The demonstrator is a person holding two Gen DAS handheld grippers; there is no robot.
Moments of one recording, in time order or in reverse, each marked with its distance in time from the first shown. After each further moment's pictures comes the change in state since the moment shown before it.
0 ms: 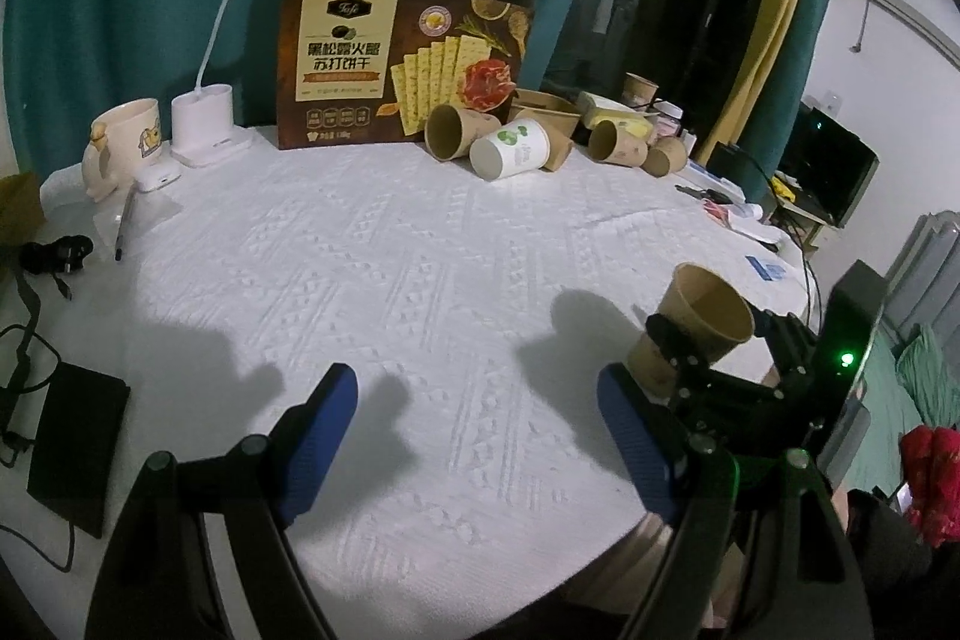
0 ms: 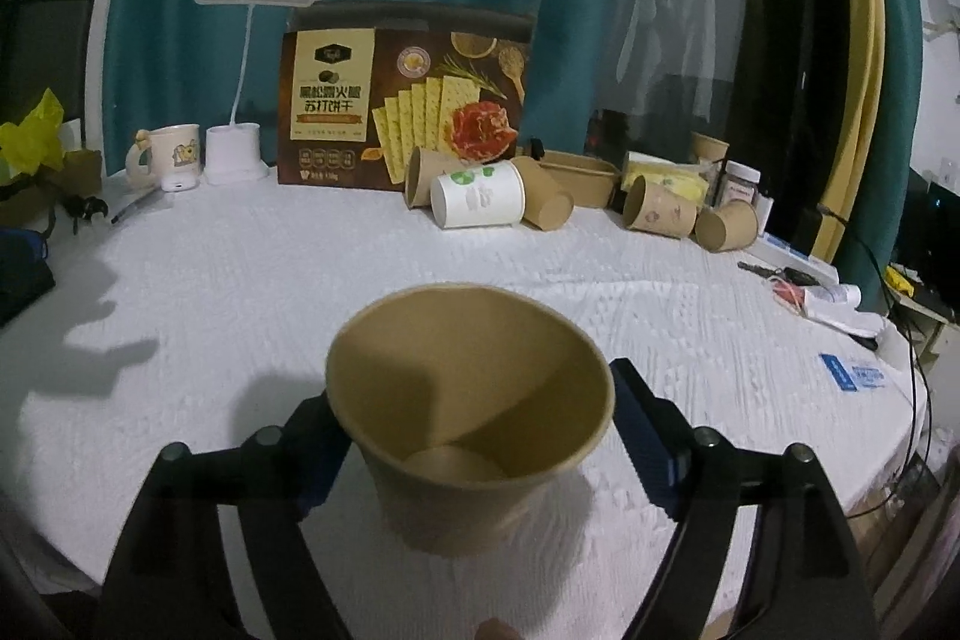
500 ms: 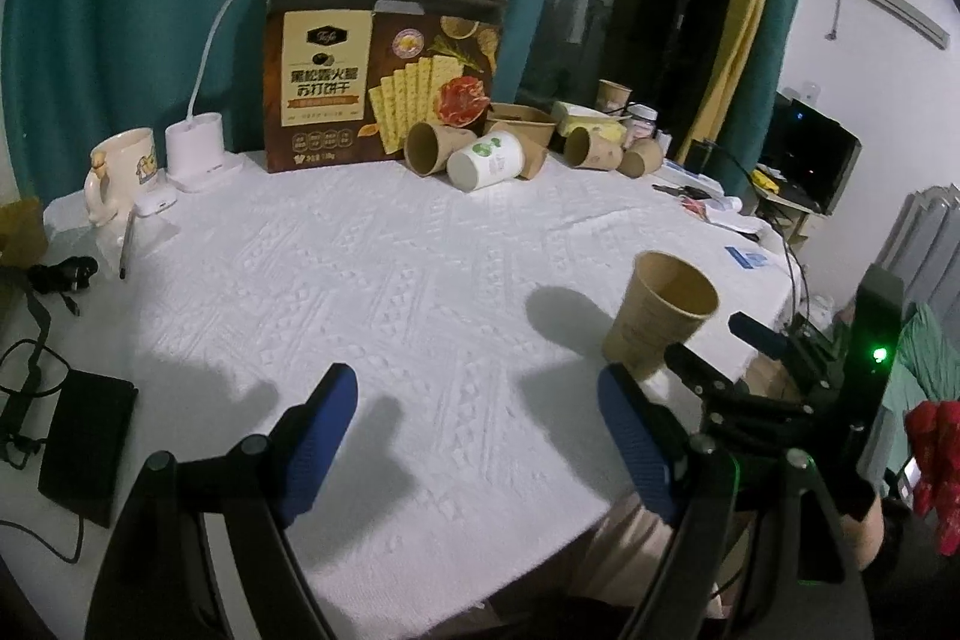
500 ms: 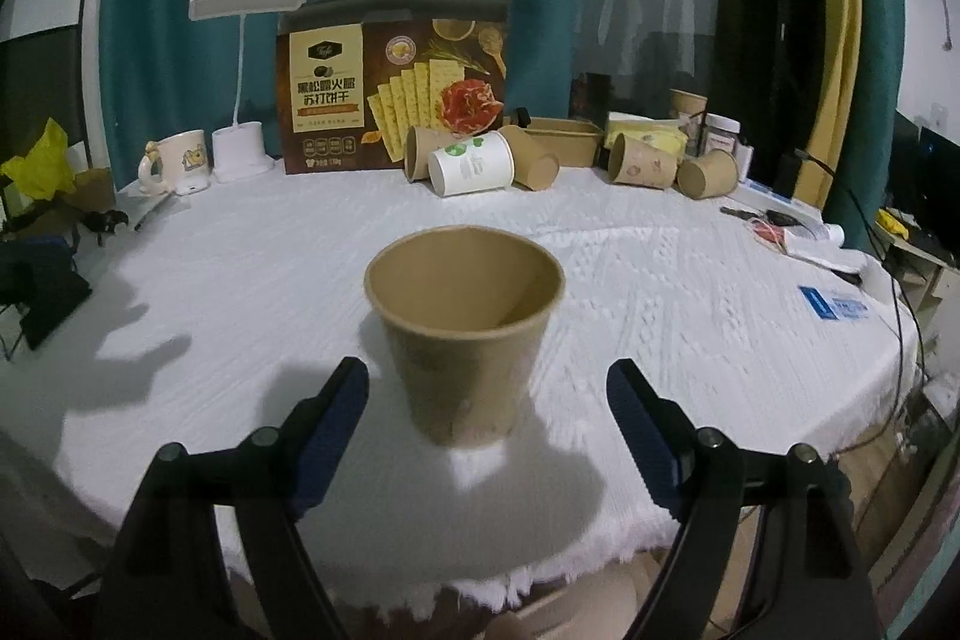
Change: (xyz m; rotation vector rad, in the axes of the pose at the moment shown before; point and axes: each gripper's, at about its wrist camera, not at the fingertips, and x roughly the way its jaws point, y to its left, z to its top) left arm -0.022 -0.015 -0.014 0.062 -0.045 -0.016; right arm -0.059 -0.008 -0.015 0.096 0.064 0.011
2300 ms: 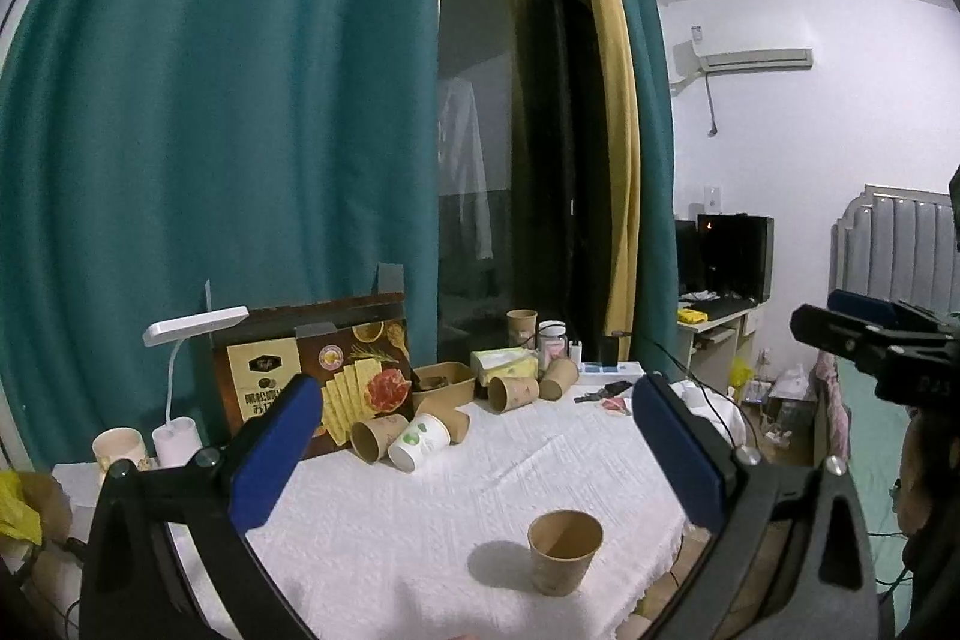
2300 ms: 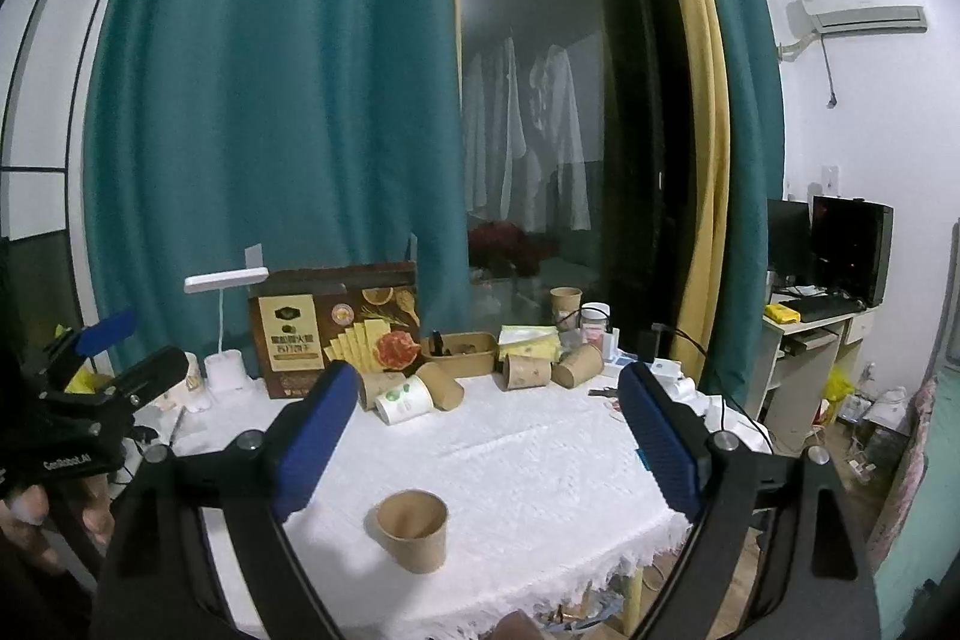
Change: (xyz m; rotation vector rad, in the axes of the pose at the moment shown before) left arm -0.129 -0.067 0.091 0.251 -0.530 -0.112; right arm -0.240 -0.035 0.131 0.131 -0.357 -0.154
